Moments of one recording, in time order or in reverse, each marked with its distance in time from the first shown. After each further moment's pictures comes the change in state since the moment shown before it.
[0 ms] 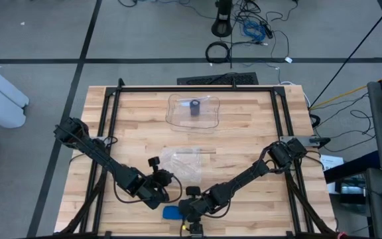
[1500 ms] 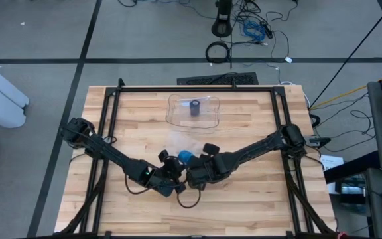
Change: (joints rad) left arm 0.146 0.061 0.000 0.327 -0.042 -0.043; right arm -0.184 -0.256 0.000 -0.660 0.381 0.119
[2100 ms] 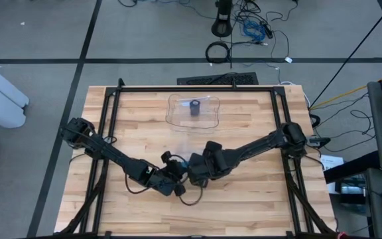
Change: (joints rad) left arm 0.002 0.000 0.000 0.049 0.083 0.096; right arm -0.011 -0.025 0.000 -0.068 -0.037 0.011
